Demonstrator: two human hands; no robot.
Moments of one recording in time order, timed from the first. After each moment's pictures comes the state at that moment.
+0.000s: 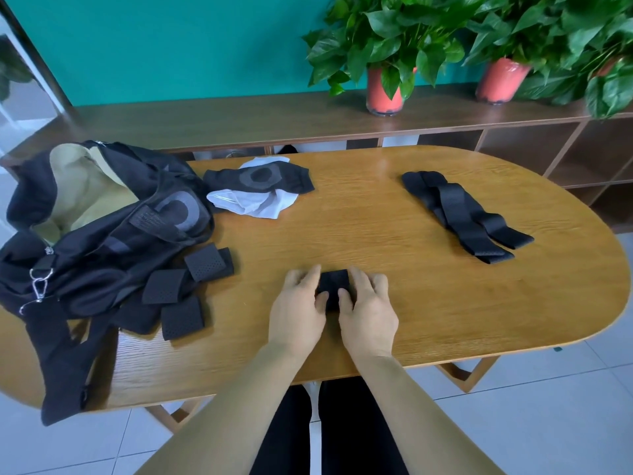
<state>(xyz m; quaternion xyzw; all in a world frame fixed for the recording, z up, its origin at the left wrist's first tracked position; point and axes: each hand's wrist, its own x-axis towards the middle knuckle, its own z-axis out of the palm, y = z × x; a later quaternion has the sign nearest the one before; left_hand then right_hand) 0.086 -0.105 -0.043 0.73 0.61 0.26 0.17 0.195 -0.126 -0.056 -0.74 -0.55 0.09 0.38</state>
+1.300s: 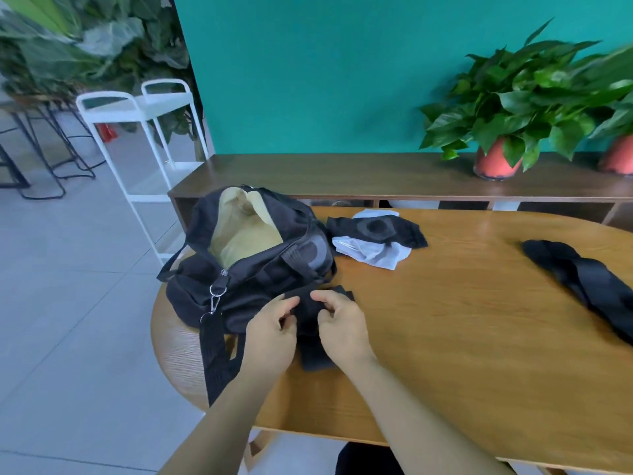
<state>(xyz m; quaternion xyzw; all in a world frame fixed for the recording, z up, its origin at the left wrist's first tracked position) -0.131 -0.105 -0.009 0.59 0.68 0.40 0.19 -0.006 -0.078 0.001 -0.55 -0.64 0.37 0.38</state>
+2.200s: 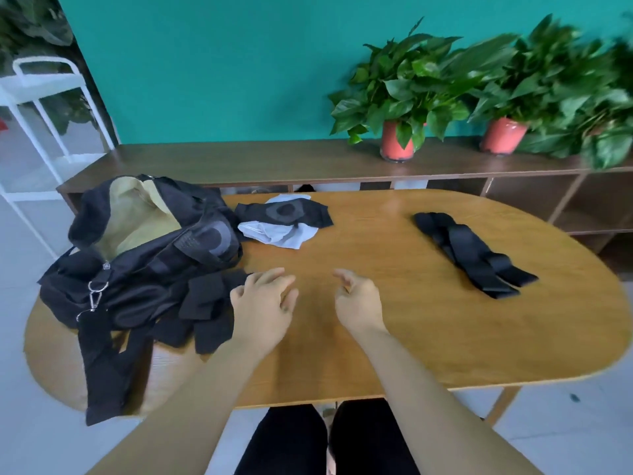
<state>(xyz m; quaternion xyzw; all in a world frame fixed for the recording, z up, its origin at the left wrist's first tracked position) 0.006 -0.096 0.001 0.71 0.66 0.24 0.06 0.165 -0.093 0.005 -0.67 -0.56 0.30 0.38</state>
